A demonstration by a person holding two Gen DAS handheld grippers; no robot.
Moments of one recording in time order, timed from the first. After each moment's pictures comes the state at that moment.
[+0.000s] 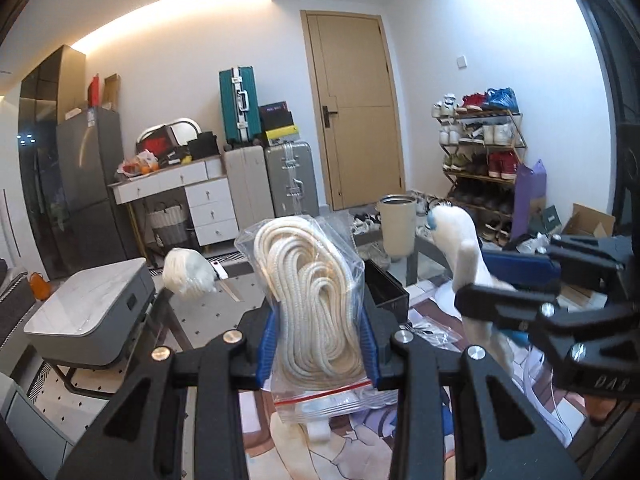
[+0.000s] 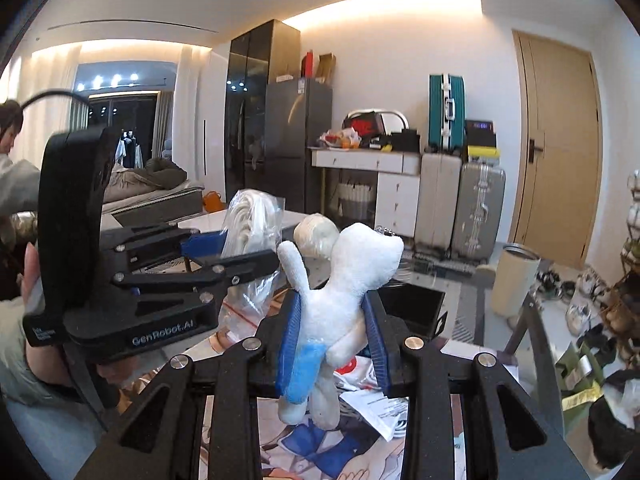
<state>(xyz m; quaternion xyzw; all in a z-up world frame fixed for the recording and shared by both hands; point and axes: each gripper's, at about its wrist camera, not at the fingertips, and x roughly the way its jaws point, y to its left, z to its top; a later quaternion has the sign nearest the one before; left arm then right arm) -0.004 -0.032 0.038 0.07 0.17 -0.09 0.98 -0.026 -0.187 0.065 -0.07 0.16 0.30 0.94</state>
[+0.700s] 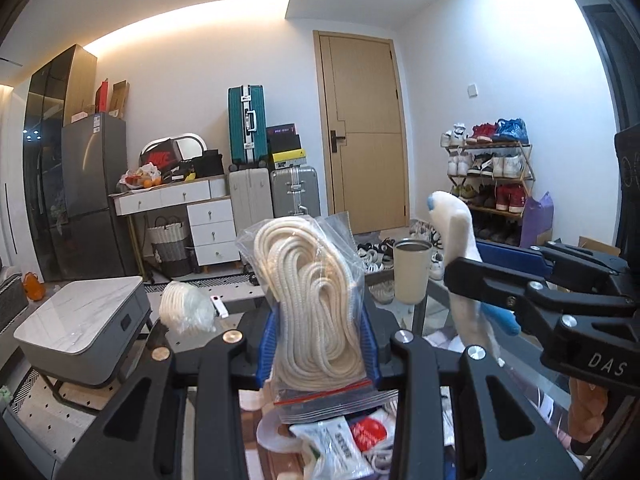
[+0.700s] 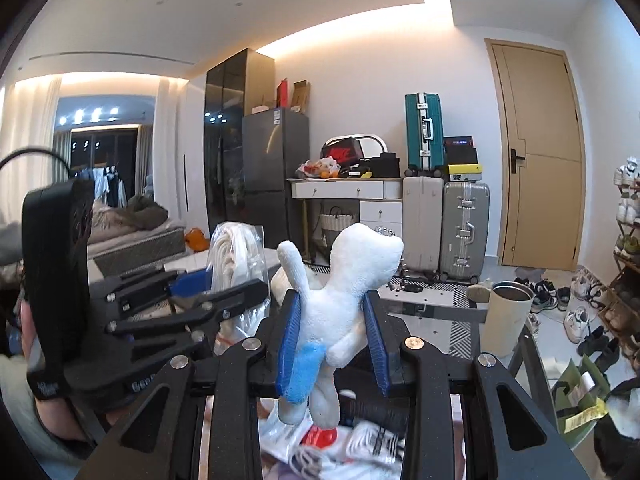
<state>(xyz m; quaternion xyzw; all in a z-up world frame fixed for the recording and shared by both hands) 0.038 -0.016 0.064 0.04 0.12 -0.08 0.99 0.032 -0.184 0.106 -0.01 0.12 0.28 0.95</state>
